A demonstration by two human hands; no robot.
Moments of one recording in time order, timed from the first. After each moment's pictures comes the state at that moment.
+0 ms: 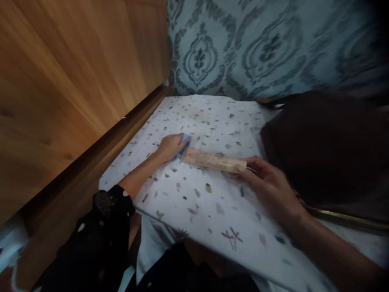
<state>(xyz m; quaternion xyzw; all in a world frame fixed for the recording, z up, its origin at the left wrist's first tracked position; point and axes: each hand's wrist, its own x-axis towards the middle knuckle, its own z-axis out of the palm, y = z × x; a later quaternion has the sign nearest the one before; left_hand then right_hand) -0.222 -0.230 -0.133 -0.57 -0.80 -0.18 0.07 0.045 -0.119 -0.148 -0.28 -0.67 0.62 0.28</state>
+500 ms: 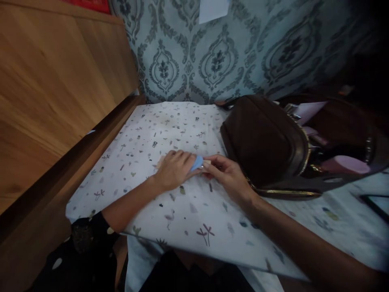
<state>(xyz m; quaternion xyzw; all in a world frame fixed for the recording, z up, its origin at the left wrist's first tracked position) -0.120 -0.212 -0.140 -0.75 -0.62 -0.12 0.21 0.046 -0.112 -0.151 -0.26 -0.66 0.63 0.30</state>
